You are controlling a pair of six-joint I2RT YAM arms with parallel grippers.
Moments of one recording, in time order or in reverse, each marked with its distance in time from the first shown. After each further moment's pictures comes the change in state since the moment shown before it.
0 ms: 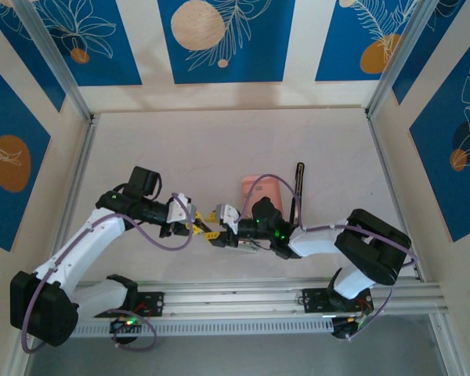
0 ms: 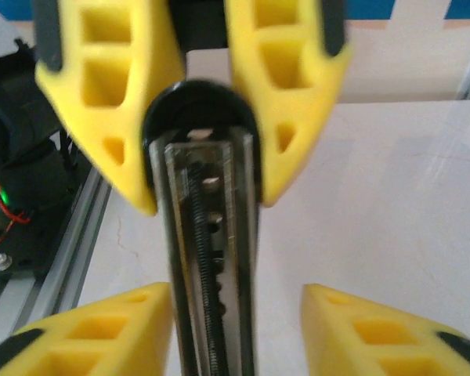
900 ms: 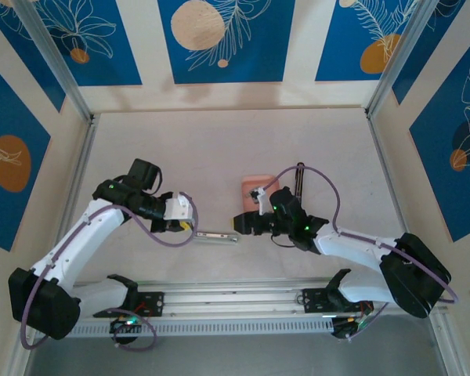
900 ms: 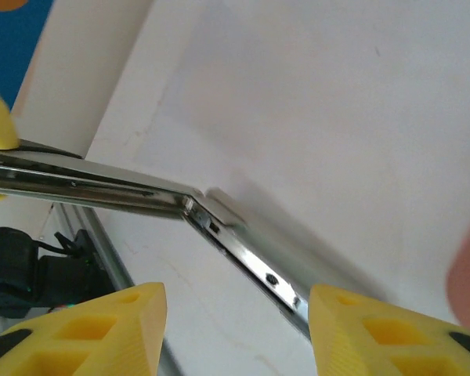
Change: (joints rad) left arm -0.008 0.045 0.148 -0.225 -0.315 0.103; right arm -0.183 -0.303 -0.009 -0.661 0.062 0.819
